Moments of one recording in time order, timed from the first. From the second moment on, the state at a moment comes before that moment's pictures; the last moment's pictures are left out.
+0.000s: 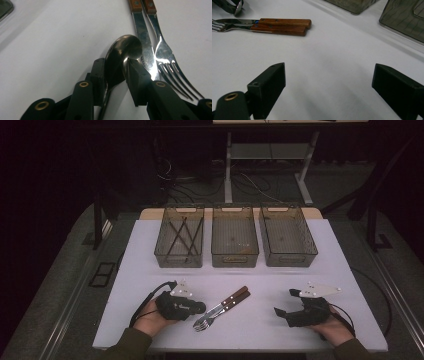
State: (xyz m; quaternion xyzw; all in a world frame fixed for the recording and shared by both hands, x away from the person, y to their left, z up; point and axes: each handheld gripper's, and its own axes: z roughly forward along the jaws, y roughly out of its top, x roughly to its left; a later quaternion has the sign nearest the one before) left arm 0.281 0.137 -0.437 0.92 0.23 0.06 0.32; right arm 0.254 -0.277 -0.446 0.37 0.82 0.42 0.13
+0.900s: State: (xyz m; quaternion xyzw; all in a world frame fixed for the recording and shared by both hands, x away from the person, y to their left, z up) left arm 0.285 0.148 -0.427 0.91 0.22 0.03 0.34; right arm 0.254 -0.277 -0.446 0.37 0.82 0.42 0.14
